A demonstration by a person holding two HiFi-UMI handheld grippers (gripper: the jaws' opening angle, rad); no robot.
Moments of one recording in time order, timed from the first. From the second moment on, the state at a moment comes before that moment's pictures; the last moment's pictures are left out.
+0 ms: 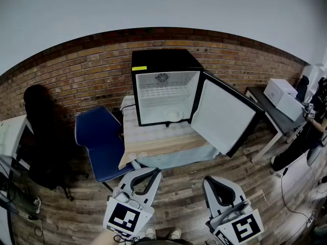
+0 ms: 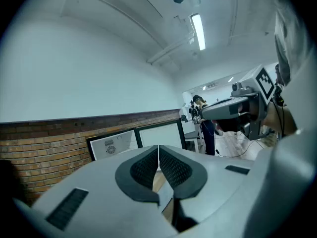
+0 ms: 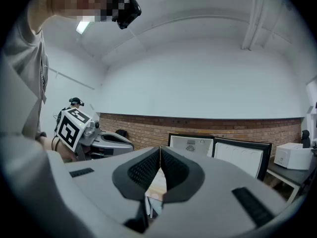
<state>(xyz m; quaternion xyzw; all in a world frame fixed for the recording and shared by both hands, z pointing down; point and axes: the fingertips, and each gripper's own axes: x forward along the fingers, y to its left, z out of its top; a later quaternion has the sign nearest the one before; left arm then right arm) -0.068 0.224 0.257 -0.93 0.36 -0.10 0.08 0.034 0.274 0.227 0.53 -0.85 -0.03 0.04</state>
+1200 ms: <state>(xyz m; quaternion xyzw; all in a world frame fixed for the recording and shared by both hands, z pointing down) -0.024 0.229 0.263 -0.90 0.42 -0.10 0.07 0.093 0.258 0.235 0.52 -0.85 -0.03 0.00</state>
